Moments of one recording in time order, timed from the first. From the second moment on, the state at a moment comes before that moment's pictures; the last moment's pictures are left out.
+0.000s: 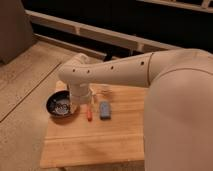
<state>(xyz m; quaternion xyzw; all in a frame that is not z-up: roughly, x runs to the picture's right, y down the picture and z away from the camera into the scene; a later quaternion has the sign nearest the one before) -0.108 0.103 0.703 -0.26 0.23 0.64 0.68</state>
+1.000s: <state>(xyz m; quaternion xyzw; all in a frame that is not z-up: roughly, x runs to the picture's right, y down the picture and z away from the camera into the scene) -0.116 0.024 0.720 -0.21 0.14 0.62 0.74</state>
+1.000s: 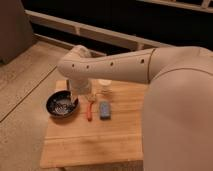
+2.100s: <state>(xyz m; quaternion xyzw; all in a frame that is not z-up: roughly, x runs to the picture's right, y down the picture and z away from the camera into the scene) -0.153 -0.047 0.747 -0.21 0.05 0.54 0.82</state>
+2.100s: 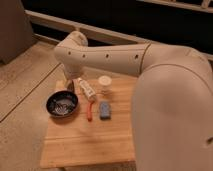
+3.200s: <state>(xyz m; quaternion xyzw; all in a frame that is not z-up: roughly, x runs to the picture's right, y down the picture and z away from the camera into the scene) -0.230 -0.125 0.909 -0.28 -0.03 0.47 0.84</state>
